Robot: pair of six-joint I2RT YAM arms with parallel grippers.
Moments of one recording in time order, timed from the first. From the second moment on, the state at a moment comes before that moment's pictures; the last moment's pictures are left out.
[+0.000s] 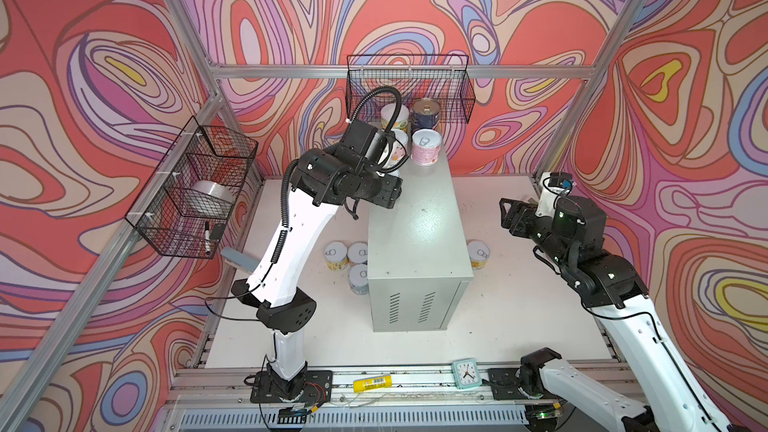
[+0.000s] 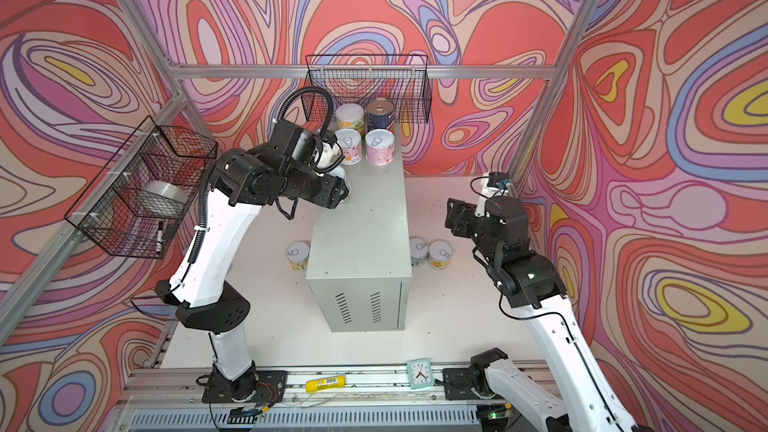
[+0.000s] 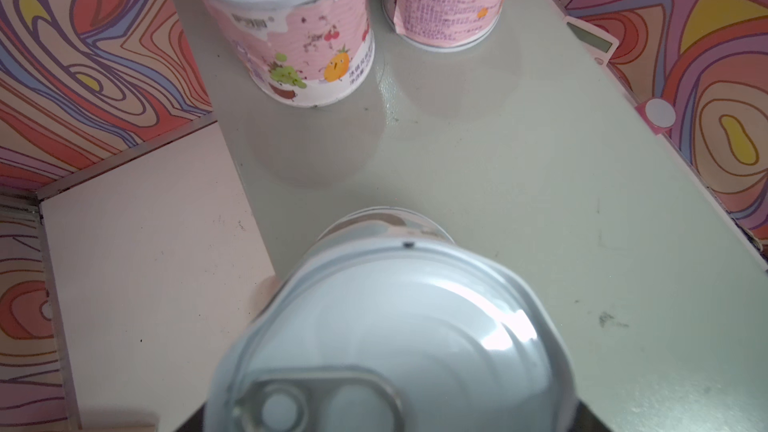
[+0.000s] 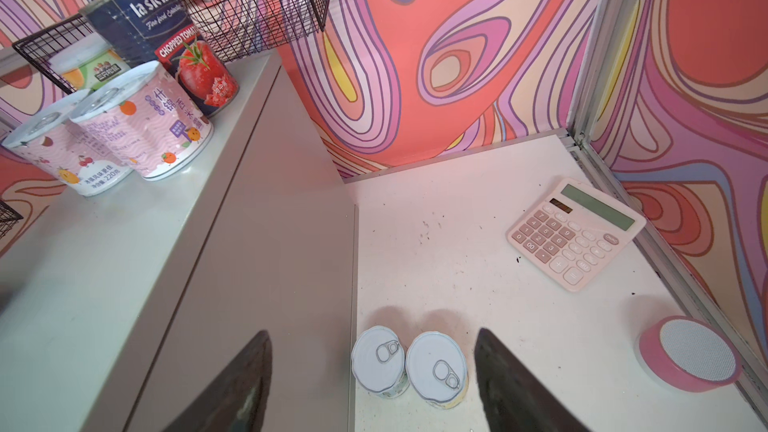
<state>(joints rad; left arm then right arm) -0.65 1.88 2.59 -1.52 -0.11 -0.16 0.29 0.93 1.23 -0.63 0.17 0.38</state>
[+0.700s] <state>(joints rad) -0.65 1.75 2.34 -1.34 -0.12 -0.15 0.29 0.96 1.25 -0.59 0.13 0.39</state>
